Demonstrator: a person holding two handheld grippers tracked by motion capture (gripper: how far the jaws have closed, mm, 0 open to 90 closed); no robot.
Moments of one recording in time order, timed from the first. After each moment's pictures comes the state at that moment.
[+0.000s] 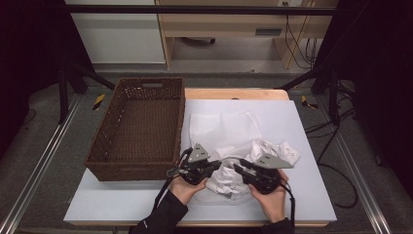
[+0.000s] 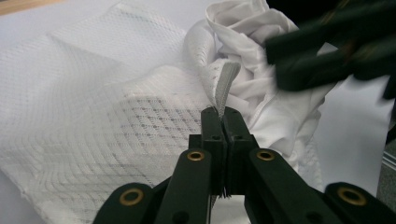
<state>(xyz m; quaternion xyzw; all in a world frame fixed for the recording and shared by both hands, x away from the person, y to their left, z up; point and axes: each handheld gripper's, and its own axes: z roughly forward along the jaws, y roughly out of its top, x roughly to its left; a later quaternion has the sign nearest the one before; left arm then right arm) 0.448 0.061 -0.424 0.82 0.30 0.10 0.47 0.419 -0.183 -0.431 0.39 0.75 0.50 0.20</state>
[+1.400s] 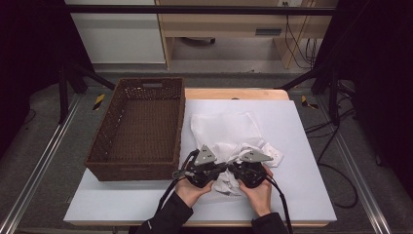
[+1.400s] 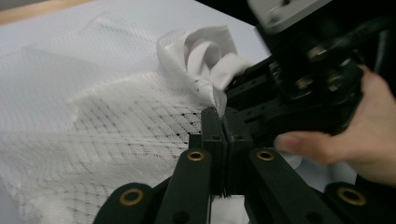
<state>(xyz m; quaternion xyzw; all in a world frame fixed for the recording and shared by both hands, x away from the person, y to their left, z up) 0.441 0.048 -0.420 0.82 0.29 0.10 0.48 0.454 -0.151 -0.475 0.42 0.78 0.44 0.17</state>
